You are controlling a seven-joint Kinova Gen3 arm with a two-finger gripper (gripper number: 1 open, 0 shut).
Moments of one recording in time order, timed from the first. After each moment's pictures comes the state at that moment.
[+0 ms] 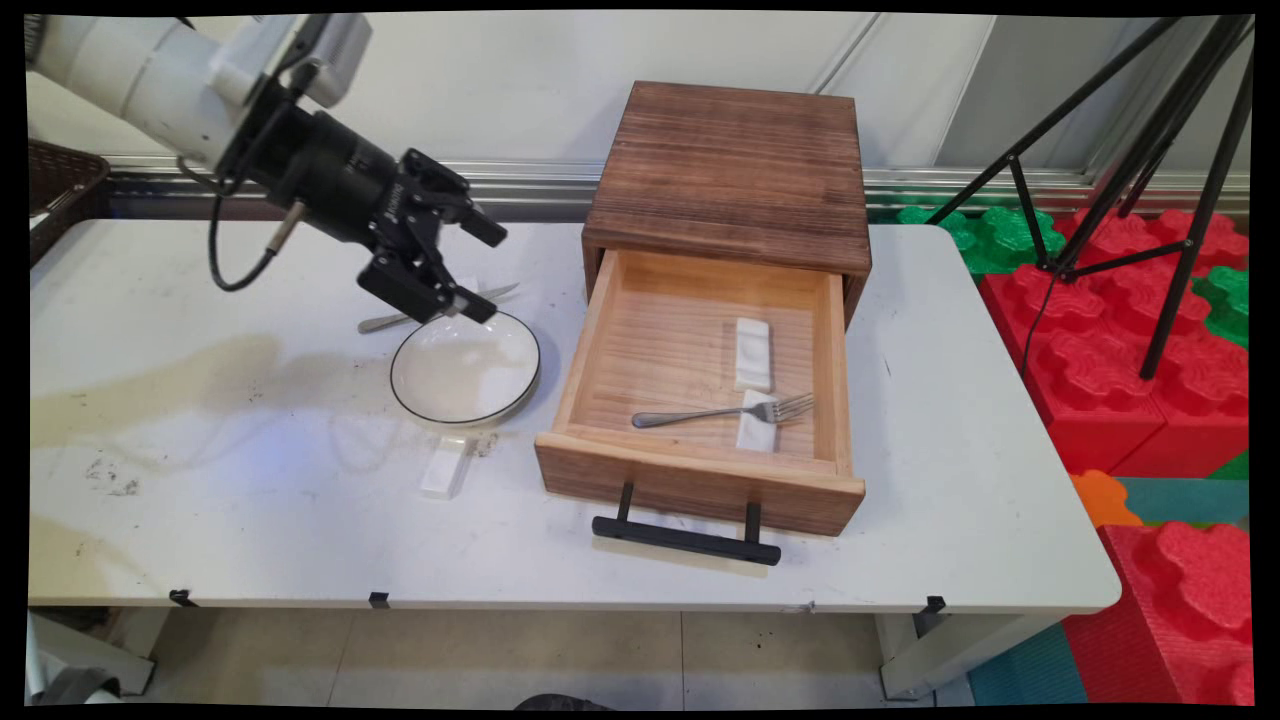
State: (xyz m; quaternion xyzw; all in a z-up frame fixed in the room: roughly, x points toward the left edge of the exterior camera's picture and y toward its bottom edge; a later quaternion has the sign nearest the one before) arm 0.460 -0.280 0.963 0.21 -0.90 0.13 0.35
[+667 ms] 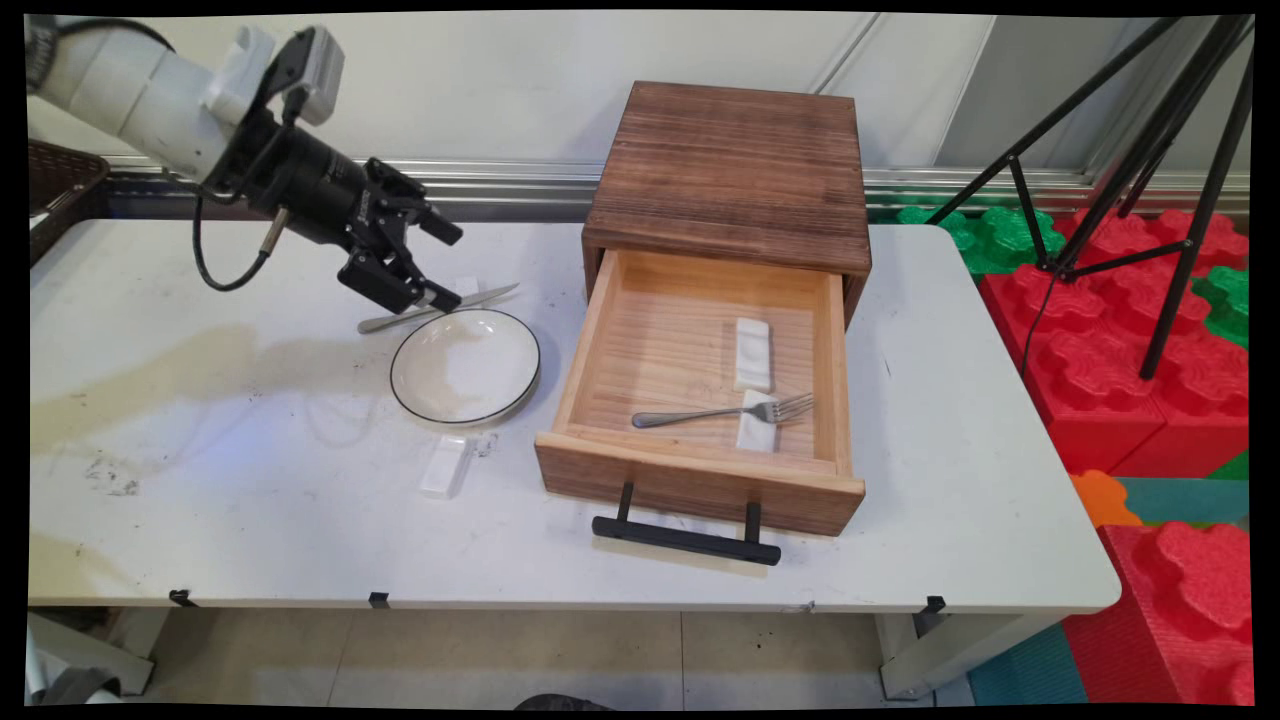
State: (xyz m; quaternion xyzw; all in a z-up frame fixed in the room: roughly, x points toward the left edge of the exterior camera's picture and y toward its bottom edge) arm 0.506 -0.289 0.936 0.27 -0.90 0.15 0.32
